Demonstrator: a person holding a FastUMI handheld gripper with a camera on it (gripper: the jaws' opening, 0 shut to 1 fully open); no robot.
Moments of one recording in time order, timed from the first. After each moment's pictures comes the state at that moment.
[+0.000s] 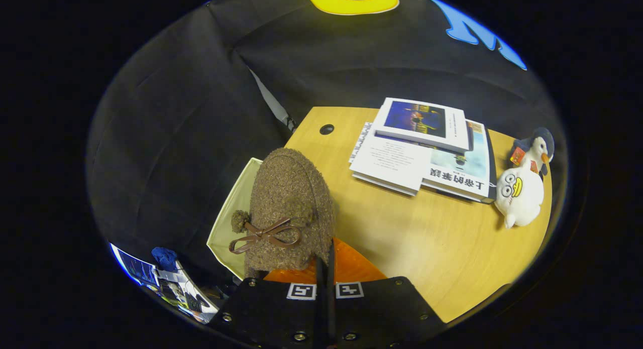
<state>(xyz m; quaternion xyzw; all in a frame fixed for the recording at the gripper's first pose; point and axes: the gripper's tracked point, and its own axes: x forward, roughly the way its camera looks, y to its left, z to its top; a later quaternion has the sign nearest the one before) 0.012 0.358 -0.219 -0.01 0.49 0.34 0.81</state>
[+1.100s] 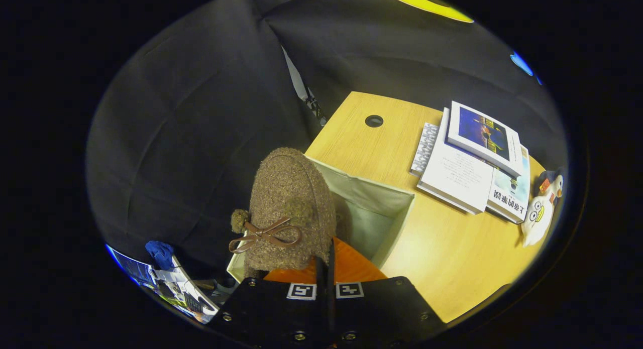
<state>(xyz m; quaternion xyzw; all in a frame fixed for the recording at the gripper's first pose) -0.008 0.495 -0.244 -0.06 0.52 0.35 0.78</state>
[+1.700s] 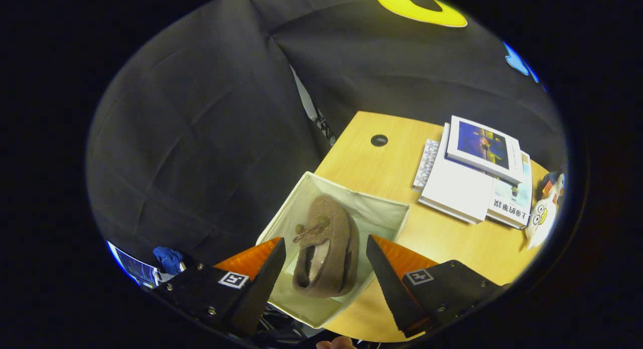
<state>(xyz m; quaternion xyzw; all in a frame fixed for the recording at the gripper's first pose) 0.005 0.477 -0.195 -0.01 0.44 0.38 0.81</state>
